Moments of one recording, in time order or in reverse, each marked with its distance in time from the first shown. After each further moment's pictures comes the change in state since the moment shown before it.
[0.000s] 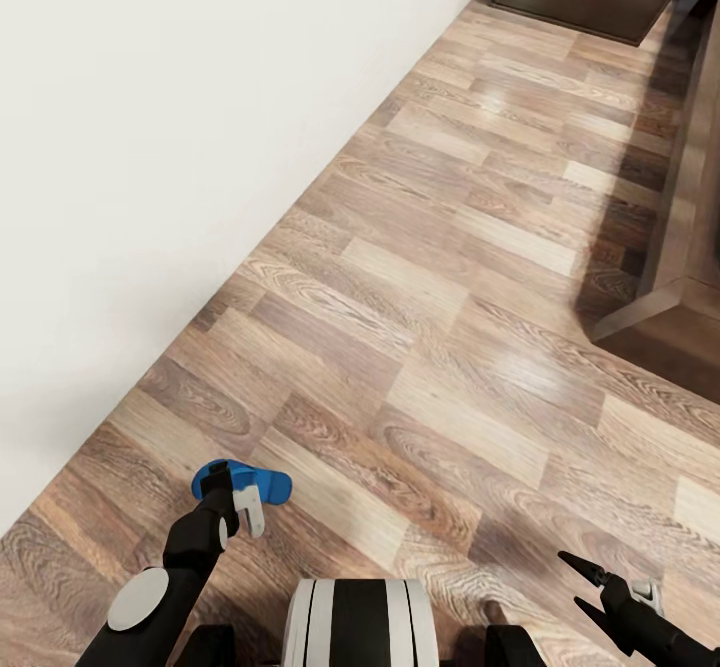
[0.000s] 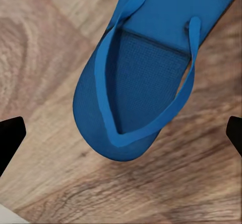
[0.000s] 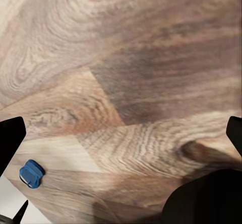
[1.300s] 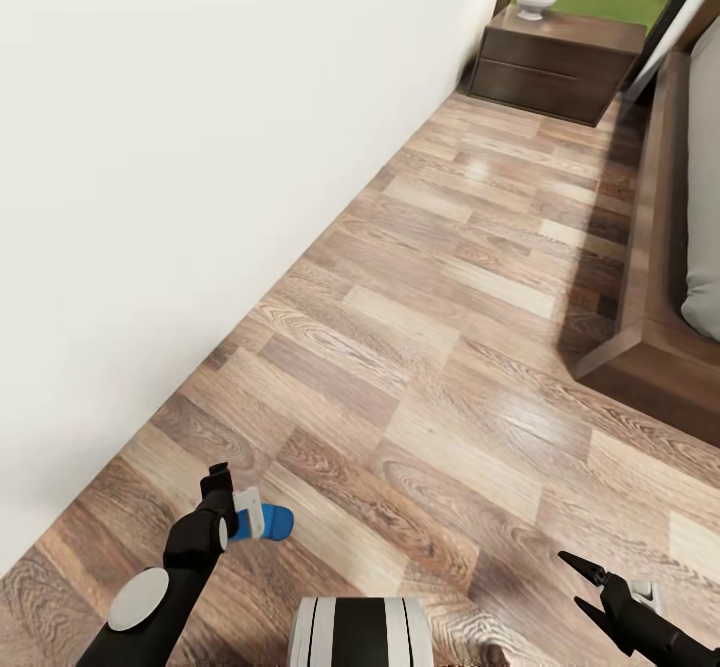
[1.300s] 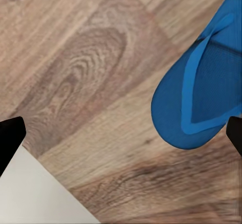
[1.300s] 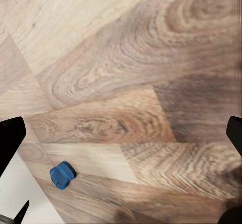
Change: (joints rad) left arm 0.000 0.000 0.000 0.005 0.000 0.000 -0.002; right arm 0.000 0.000 -0.001 0.000 0.000 0.000 0.001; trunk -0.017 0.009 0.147
